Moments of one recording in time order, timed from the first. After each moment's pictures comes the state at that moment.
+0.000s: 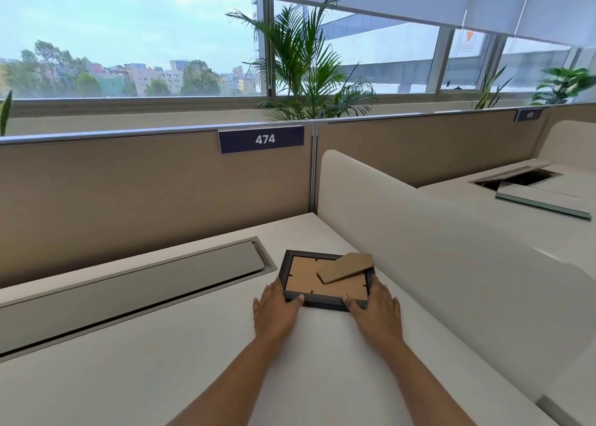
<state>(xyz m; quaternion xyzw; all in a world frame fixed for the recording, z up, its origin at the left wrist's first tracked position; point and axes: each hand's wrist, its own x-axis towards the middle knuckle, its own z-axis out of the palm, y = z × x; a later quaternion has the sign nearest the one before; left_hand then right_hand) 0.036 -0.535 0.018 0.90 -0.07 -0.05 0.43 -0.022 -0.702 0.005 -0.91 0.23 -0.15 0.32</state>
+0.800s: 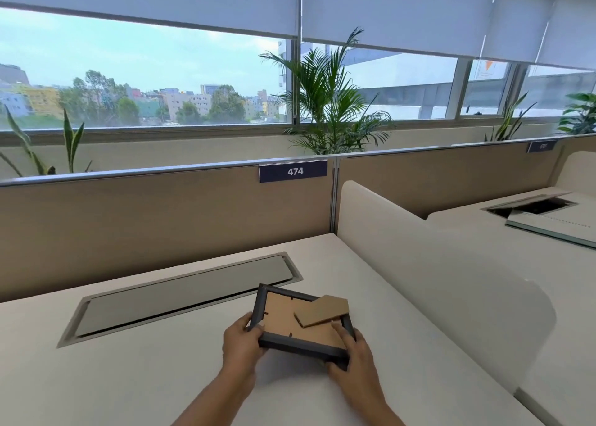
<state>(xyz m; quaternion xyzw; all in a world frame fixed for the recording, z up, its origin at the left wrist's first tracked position) -0.060 -0.426 0.077 0.64 0.12 -0.05 0.76 -0.118 -0.598 0.033 -0.89 0.11 -0.09 0.43</state>
